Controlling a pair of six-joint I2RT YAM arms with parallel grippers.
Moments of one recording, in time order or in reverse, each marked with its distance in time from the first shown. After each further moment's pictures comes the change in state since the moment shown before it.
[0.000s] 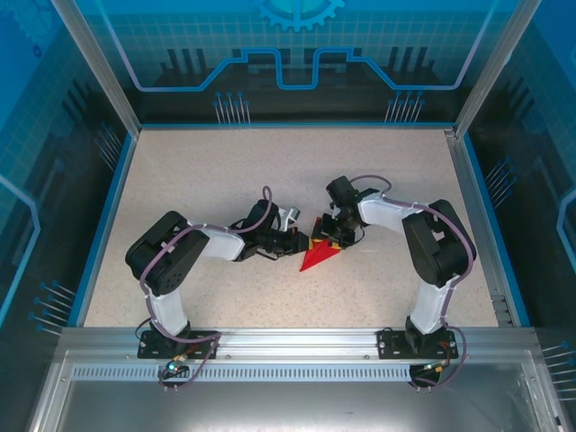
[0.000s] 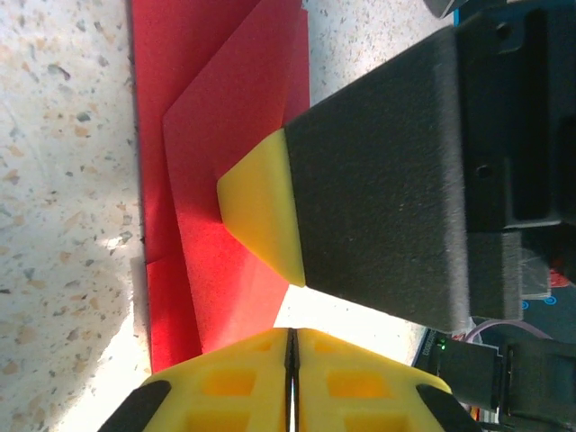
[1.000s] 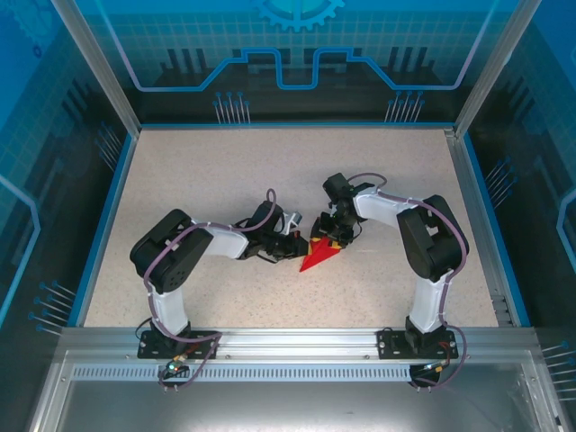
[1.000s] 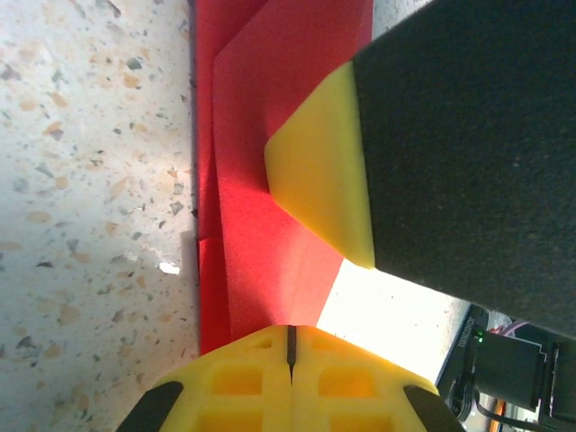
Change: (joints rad) left arm -0.011 0.032 0.042 -0.128 -0.023 0.053; right arm 0.005 0.061 0.073 -0.090 0.002 0.013
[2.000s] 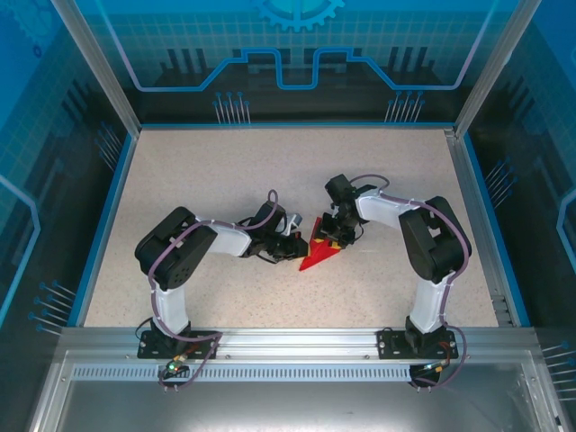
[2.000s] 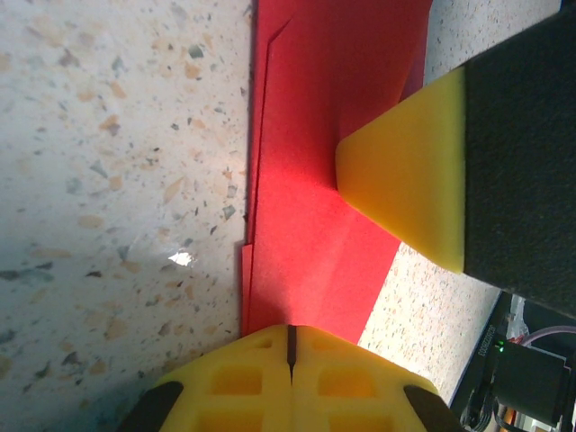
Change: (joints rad) left arm -0.001 0.032 0.030 -0.058 -0.018 0.004; right arm -0.008 -0.018 -0.034 0.028 0.003 0.014
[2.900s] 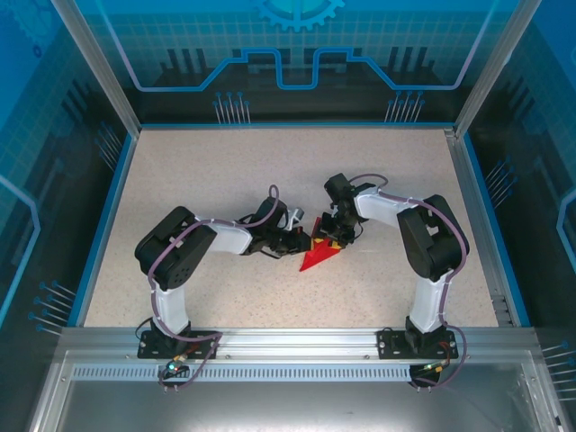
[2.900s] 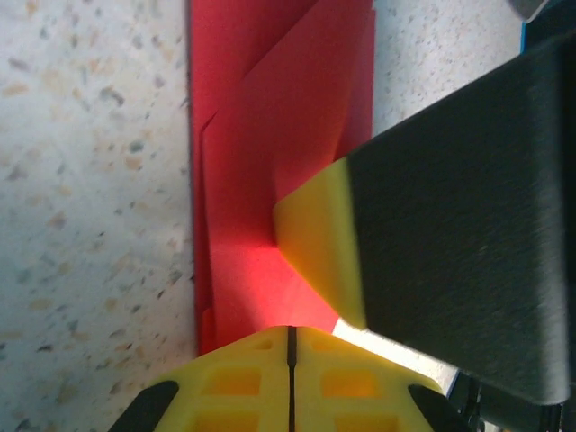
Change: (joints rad) left arm 0.000 0.000 0.035 0.035 -0.016 -0.009; right arm 0.000 0.023 0.021 -0.029 -0.004 -0.005
